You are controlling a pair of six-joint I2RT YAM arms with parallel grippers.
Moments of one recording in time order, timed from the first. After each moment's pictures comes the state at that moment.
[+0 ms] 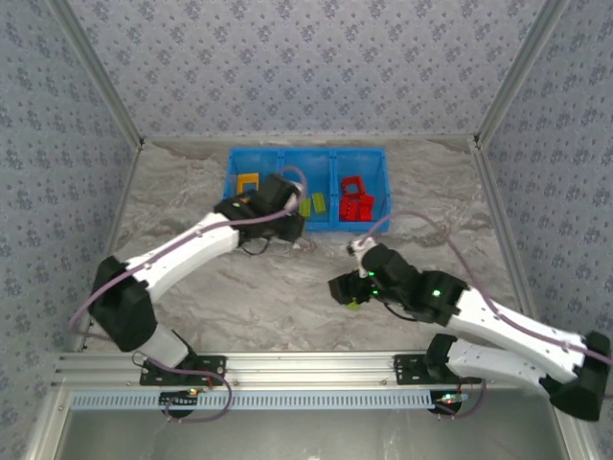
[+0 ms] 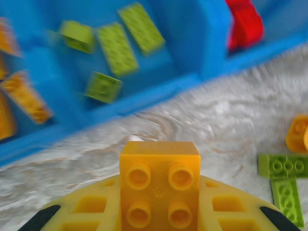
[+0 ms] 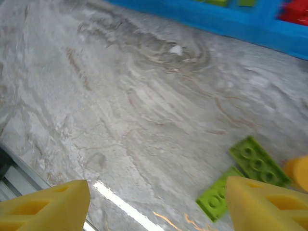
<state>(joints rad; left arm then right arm) -0.72 1.52 1.28 -0.67 -0.06 -0.37 1.03 0.93 0.78 -0.61 0.13 0.47</state>
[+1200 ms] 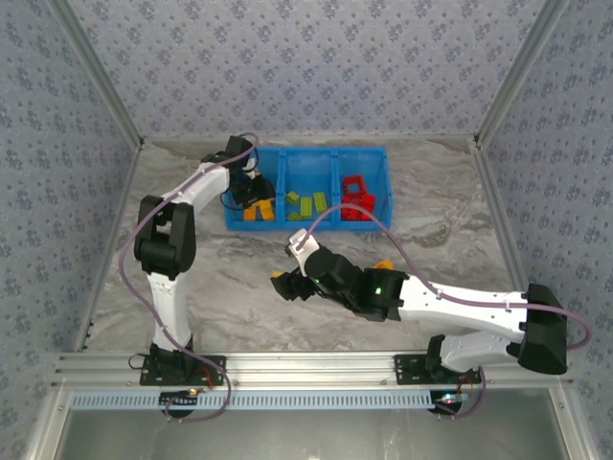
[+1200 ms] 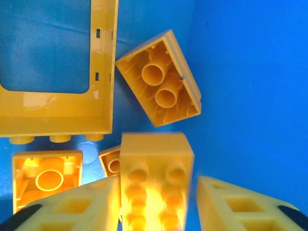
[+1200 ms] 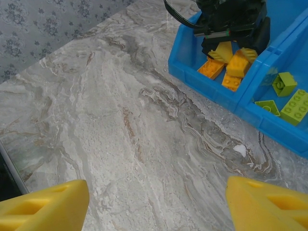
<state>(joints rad) -0.30 2.08 1.66 -0.72 0.29 -0.55 1.23 1.25 0.94 -0.23 0.33 0.31</state>
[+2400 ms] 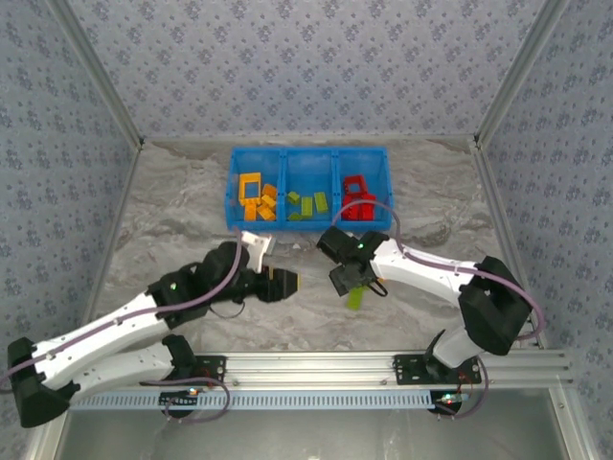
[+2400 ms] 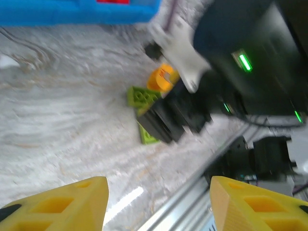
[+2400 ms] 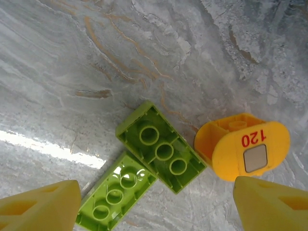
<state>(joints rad) -1.04 0.83 0.73 -0.44 0.07 -0.77 0.86 1.52 1.01 -0.90 0.28 0.37</state>
